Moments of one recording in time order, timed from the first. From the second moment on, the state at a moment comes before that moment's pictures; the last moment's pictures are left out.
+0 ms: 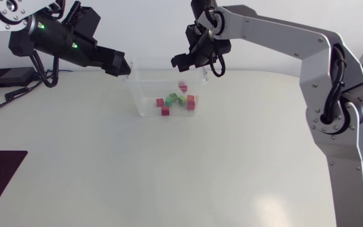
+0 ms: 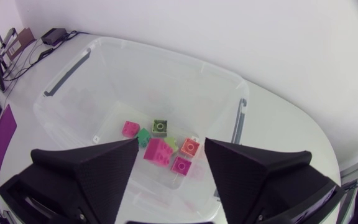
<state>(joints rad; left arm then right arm) -0.22 1.59 1.47 -0.67 0.21 0.20 0.44 2.34 2.26 -0.72 0.03 -0.01</state>
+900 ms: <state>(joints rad) -0.11 1.02 0.85 -0.33 0.02 0.24 0.25 1.55 1.15 -0.20 0.12 -0.11</state>
